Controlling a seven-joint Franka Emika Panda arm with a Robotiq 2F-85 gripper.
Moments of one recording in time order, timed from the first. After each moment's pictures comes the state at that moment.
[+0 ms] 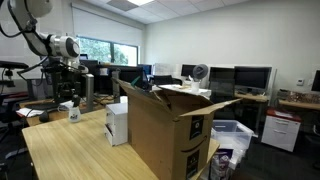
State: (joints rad) arm -0.99 0.43 1.54 -2.25 -0.52 1.92 0.62
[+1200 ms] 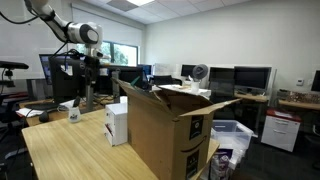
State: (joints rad) arm -0.87 0.21 1.23 -2.01 -0.15 1.98 0.66
